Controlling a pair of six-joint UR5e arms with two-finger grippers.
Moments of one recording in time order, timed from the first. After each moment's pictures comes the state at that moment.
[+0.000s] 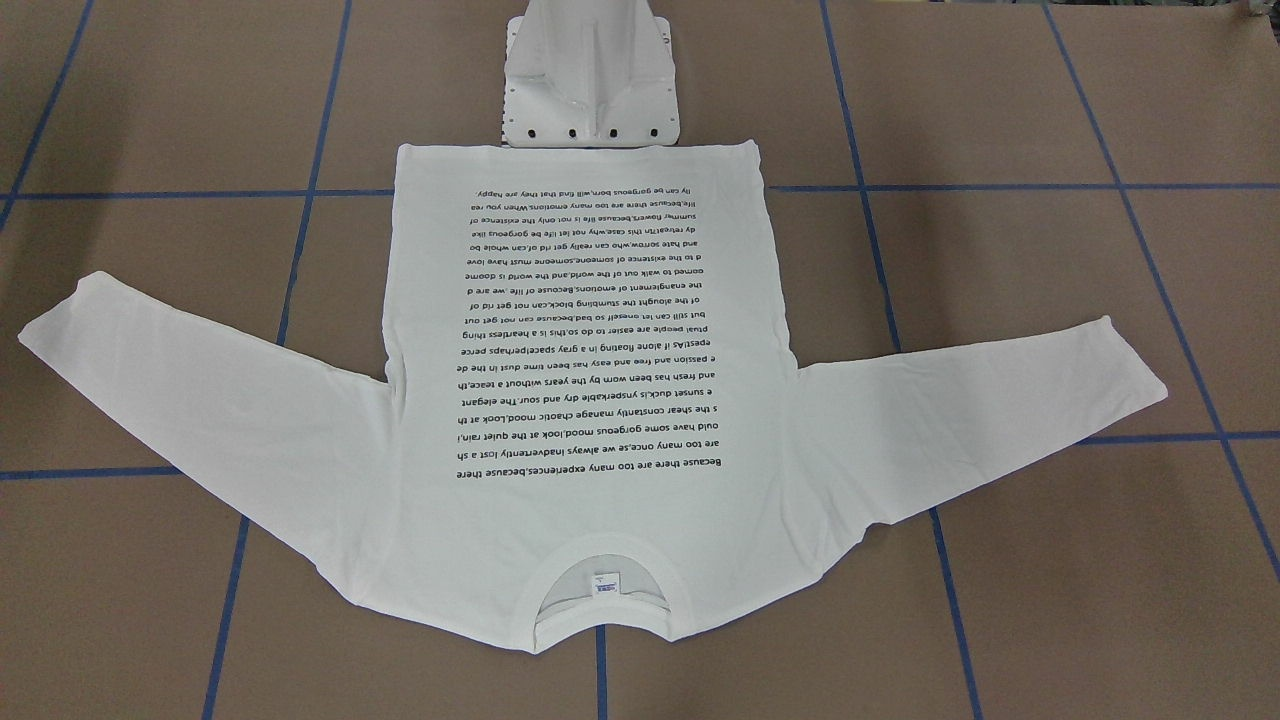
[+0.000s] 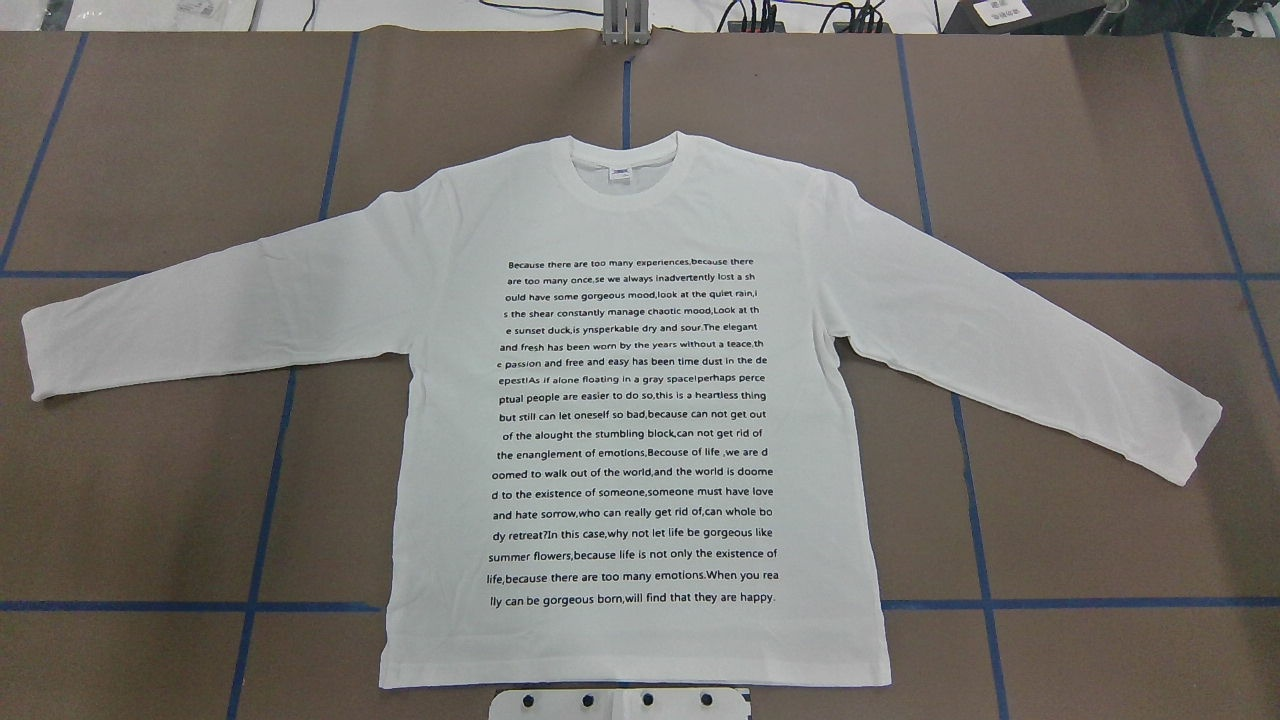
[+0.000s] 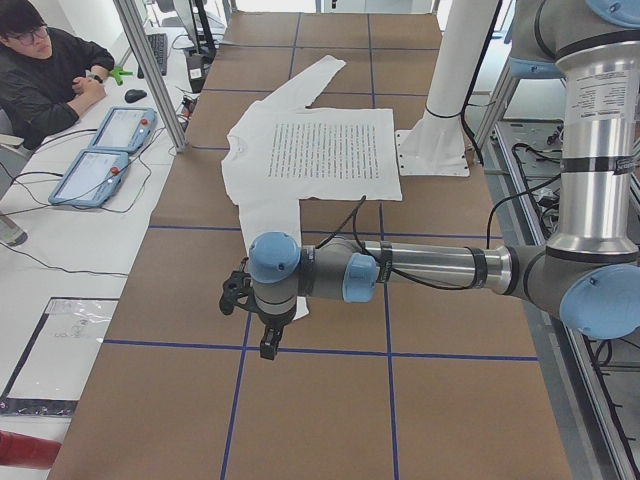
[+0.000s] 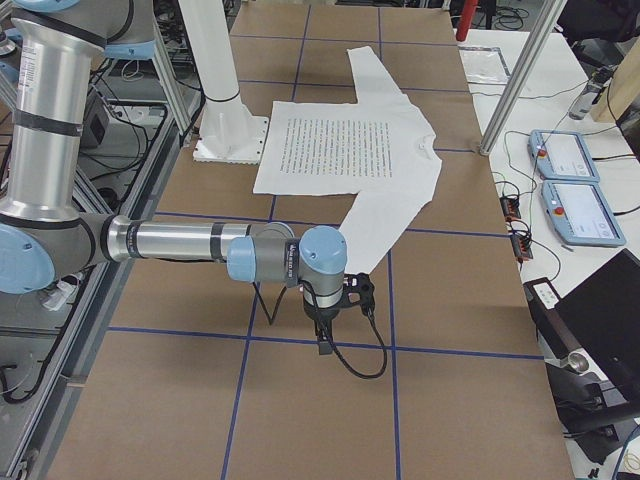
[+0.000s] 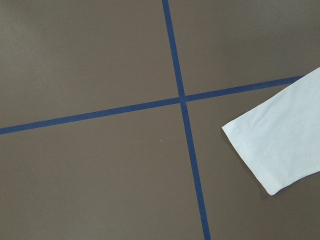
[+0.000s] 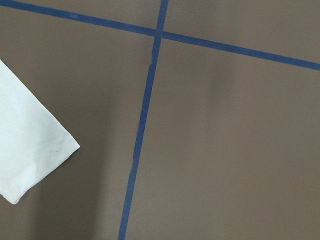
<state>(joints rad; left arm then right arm) -1.61 -1.51 -1.68 -1.63 -2.35 0.14 1.56 -1.79 1.81 -1.57 2.26 -0.15</state>
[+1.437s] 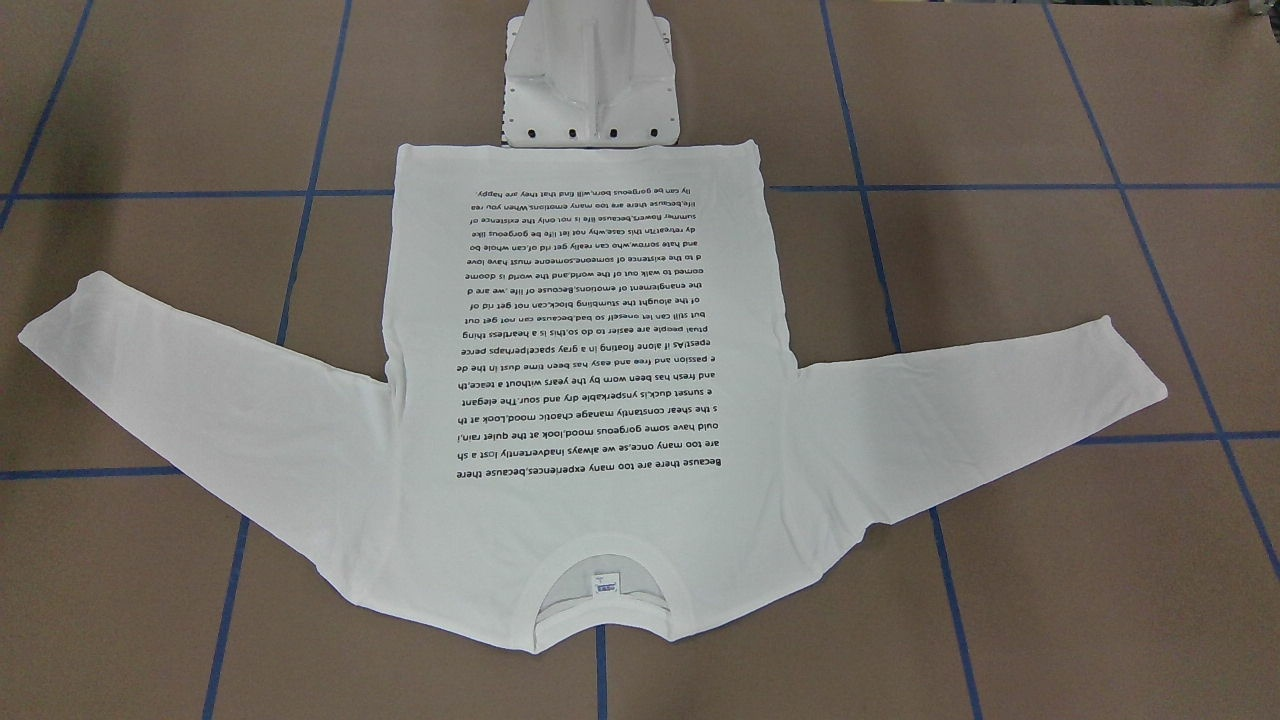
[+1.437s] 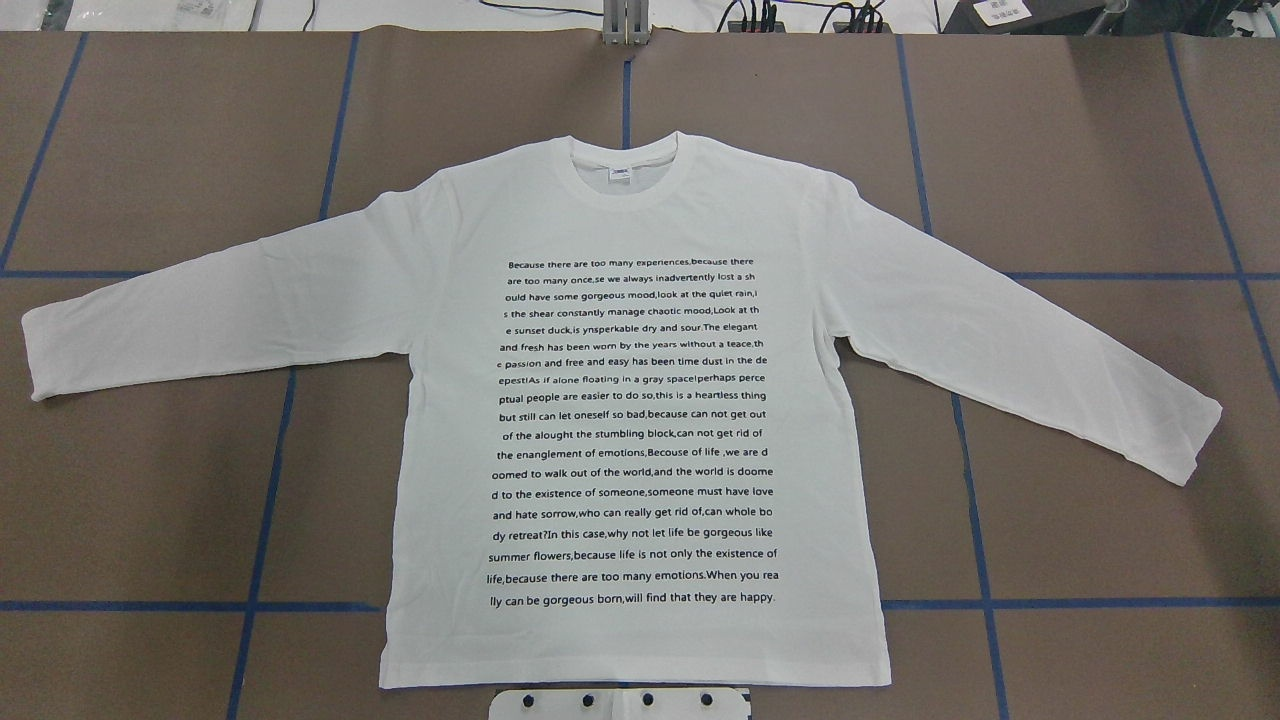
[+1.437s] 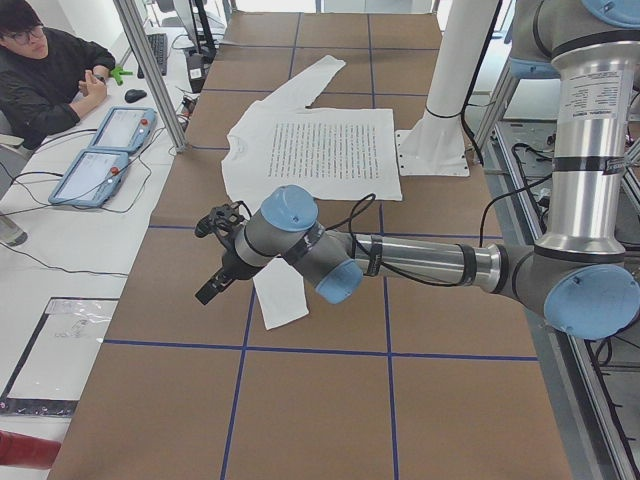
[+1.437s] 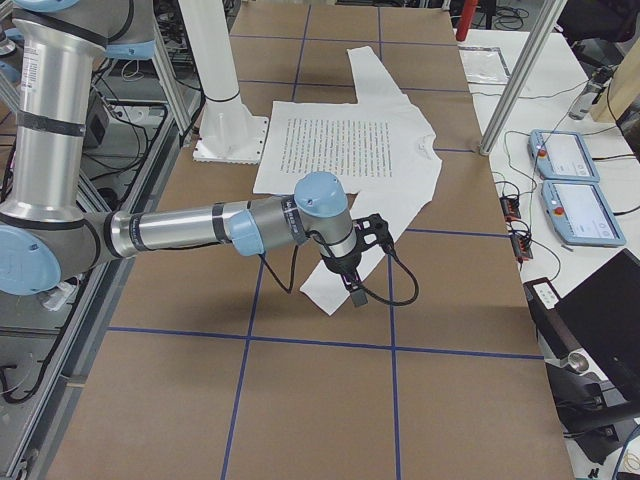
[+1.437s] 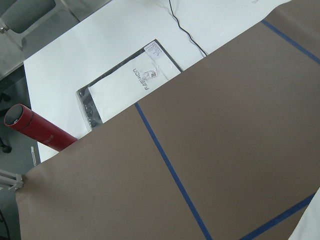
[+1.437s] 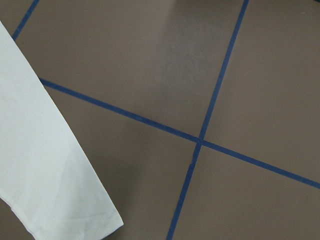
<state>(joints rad) -1.58 -1.56 -1.67 -2.27 -2.18 0.04 1.55 -1.76 1.93 -1.35 2.29 -0.05</state>
